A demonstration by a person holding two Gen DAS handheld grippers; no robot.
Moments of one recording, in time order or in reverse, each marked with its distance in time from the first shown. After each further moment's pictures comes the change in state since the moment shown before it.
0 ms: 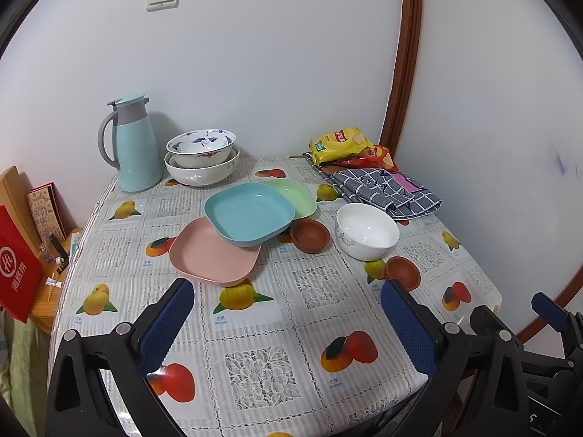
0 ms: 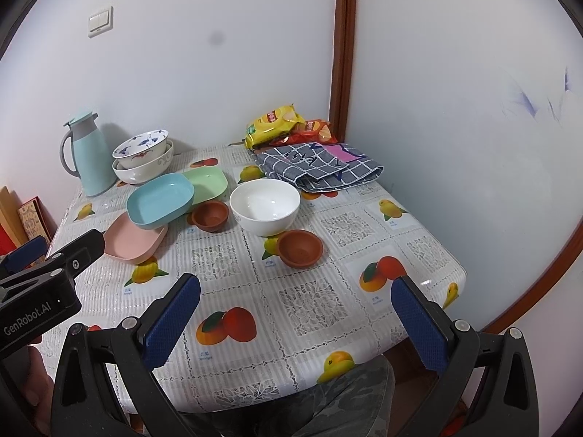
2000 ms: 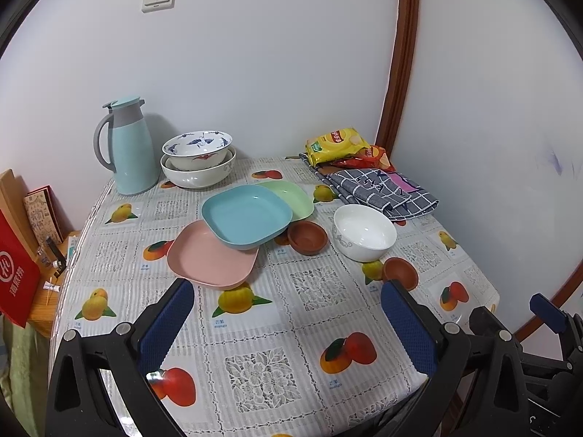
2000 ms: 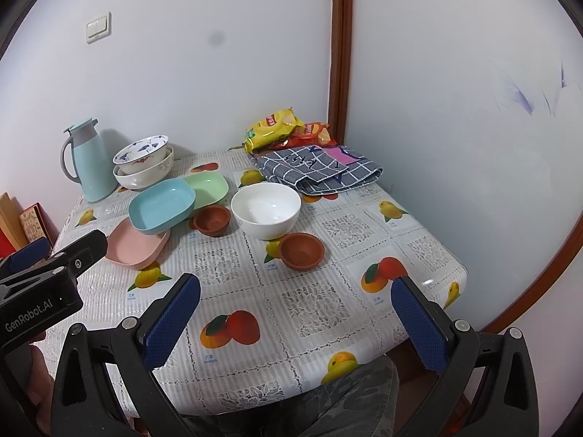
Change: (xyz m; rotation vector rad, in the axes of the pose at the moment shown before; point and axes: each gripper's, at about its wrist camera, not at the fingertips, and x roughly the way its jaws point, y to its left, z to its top) left arm -0.001 0.001 0.005 0.012 0.001 -0.015; right arm -0.004 -0.001 0.002 0.019 -0.009 0.002
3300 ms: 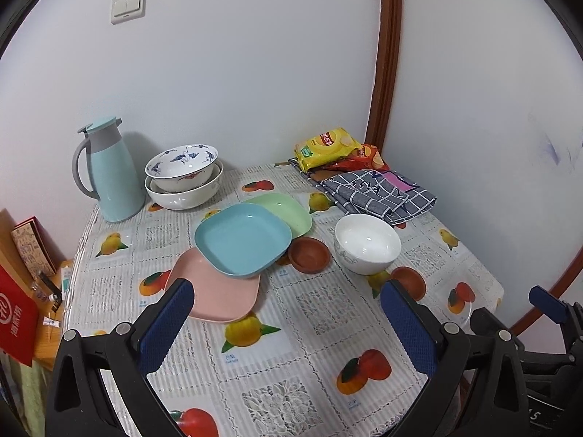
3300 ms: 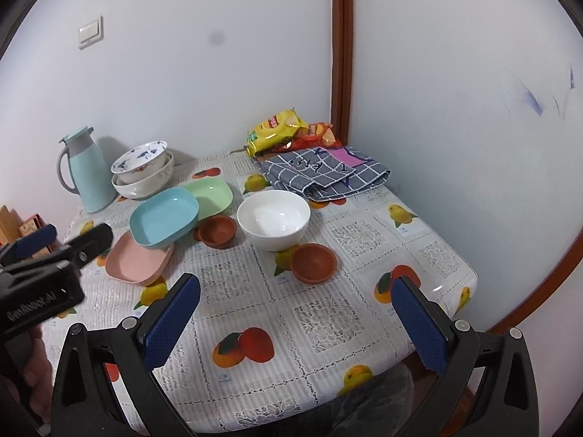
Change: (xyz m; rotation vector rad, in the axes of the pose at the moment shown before) left arm 0.028 0.013 0.039 0.089 0.018 -0.049; right arm 0.018 0.011 0.019 0.026 0.019 0.003
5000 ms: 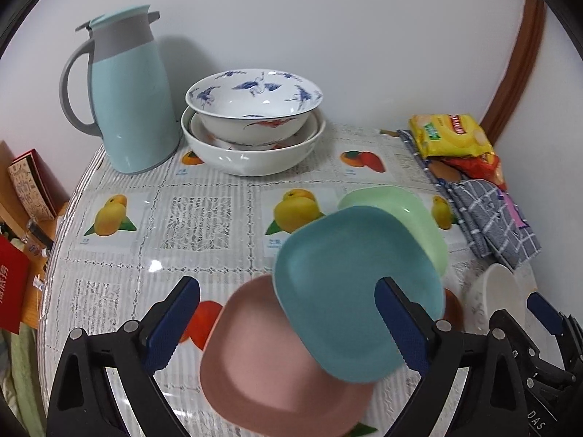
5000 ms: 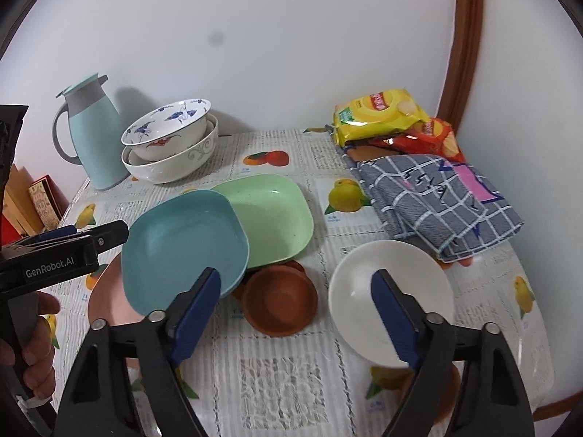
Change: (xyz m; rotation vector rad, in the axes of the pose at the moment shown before) left arm 0.193 0.130 0.048 -0.248 0.233 0.149; right arm 0.201 0.112 0.082 -0.194 0.124 0.206
